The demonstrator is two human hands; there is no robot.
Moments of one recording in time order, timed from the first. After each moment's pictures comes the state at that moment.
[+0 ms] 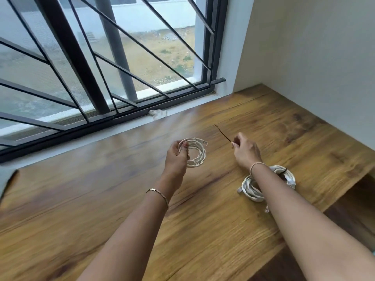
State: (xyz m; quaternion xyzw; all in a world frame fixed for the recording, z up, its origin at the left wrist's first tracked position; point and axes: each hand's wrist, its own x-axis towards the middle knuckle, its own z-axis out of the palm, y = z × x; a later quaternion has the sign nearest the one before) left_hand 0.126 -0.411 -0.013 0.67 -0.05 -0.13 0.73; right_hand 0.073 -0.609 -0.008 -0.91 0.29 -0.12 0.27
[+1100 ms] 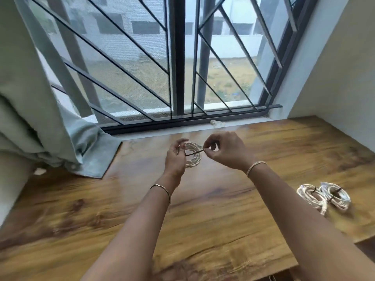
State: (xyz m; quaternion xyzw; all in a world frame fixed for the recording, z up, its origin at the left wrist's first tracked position) left_hand 0.101 -0.193 0.026 0.67 0.00 0.02 0.74; right_hand 0.051 -0.341 0.115 -0.95 -0.10 -0.12 0.26
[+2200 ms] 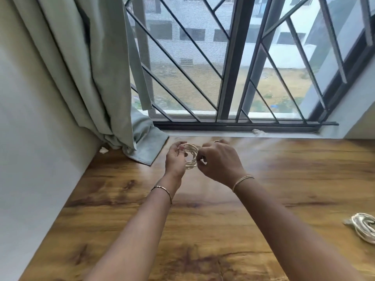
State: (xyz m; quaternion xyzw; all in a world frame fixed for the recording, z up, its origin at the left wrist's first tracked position) left_hand 0.079 -0.065 0.028 0.64 0.10 0.13 0.75; right_hand 0.039 -0.191 0.103 -0.94 -0.24 -0.22 0.07
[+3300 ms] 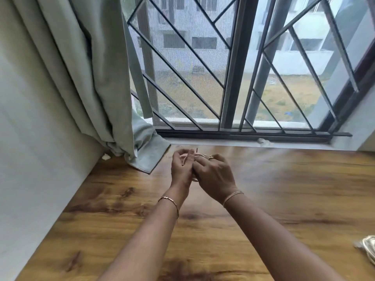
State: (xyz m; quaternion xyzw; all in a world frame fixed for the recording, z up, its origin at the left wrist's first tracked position) left_hand 0.074 -0.100 0.043 0.56 0.10 0.14 0.81; right_hand 0.065 -0.203 0.062 -0.87 -0.33 -0.37 0.04
